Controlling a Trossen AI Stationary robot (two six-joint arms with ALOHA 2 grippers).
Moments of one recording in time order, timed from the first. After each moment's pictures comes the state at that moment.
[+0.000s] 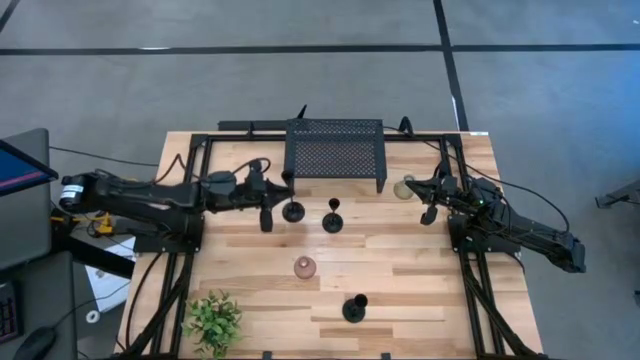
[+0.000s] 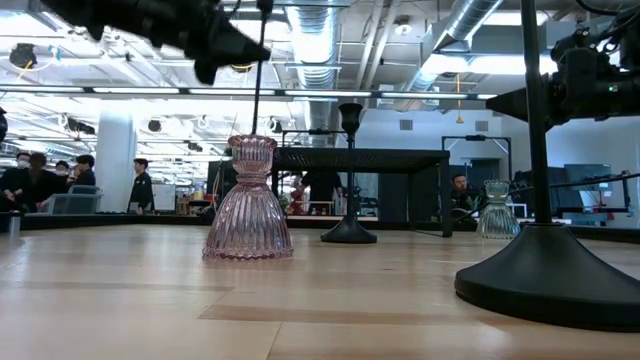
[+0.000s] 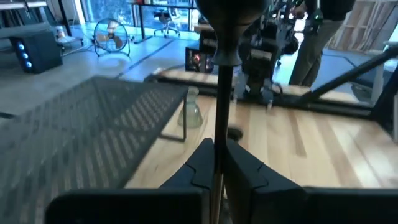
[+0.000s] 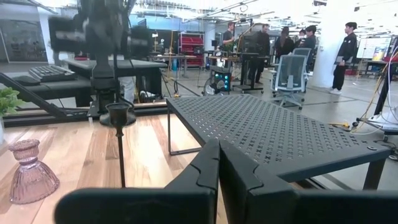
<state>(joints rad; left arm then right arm) 0.02 0.83 0.57 0.29 -0.19 -0.03 -0.41 0.01 0.01 0.05 -0.05 -0.03</state>
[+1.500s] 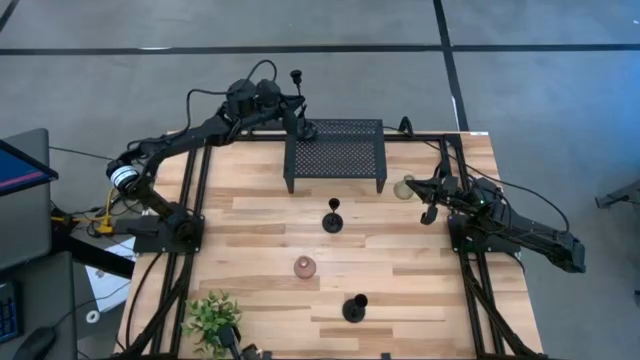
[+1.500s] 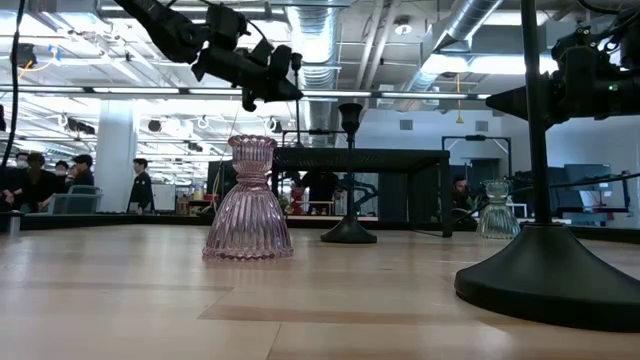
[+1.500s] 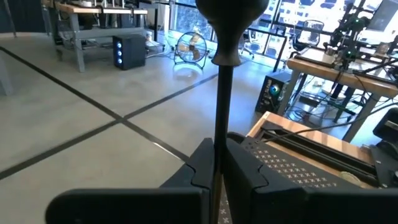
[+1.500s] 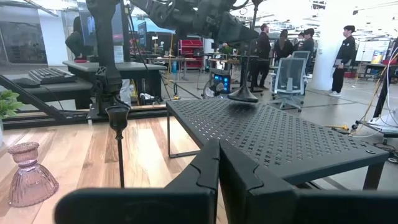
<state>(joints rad) 0.74 1.37 1.08 0.34 0.21 -0.06 -0.41 0.01 0.01 0.06 -0.05 -0.04</state>
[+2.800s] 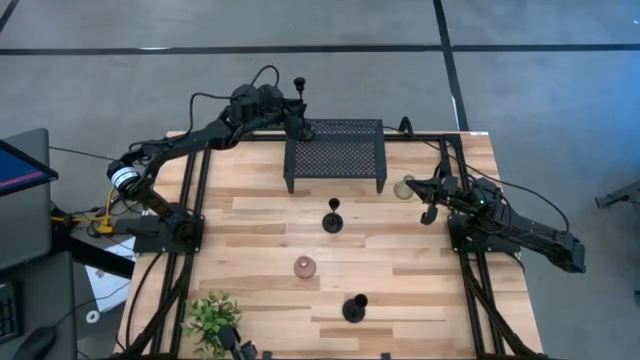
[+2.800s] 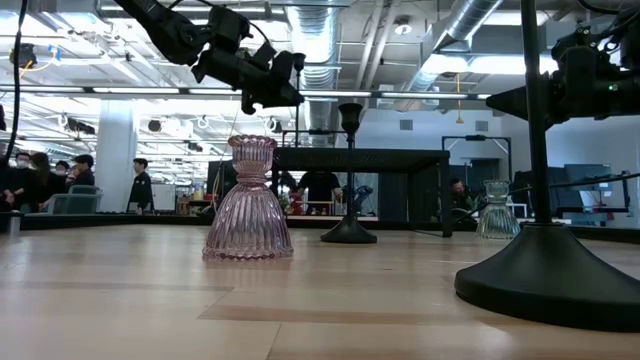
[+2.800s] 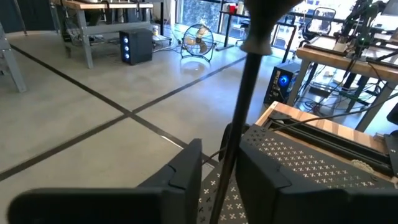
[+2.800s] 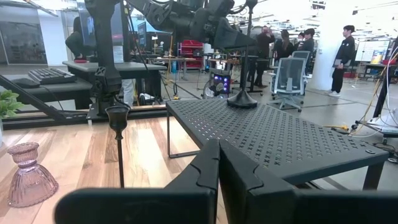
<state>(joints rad) 0.72 1.37 1.05 0.34 0.16 -0.03 -0.42 0.01 0.01 0.06 -0.05 -0.04</state>
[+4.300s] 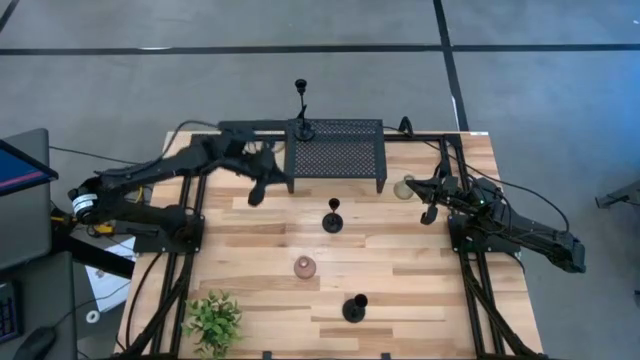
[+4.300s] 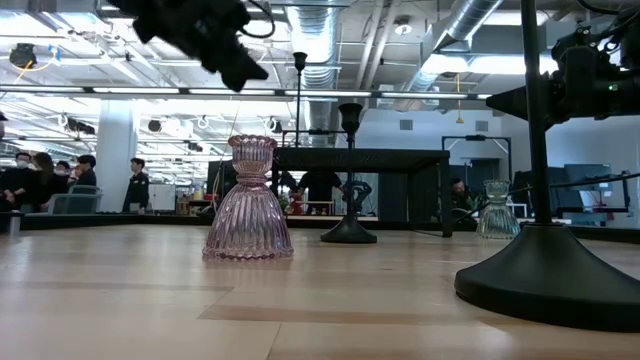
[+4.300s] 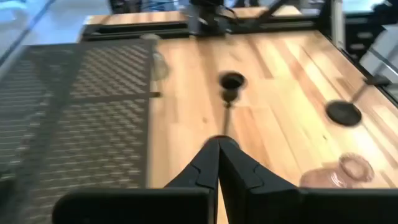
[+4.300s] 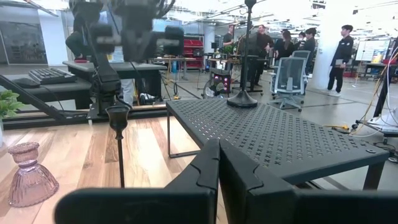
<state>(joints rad) 0.48 0.99 0.86 -0.26 0.54 0.39 -0.41 0.01 0.01 0.06 -0.05 -0.03</state>
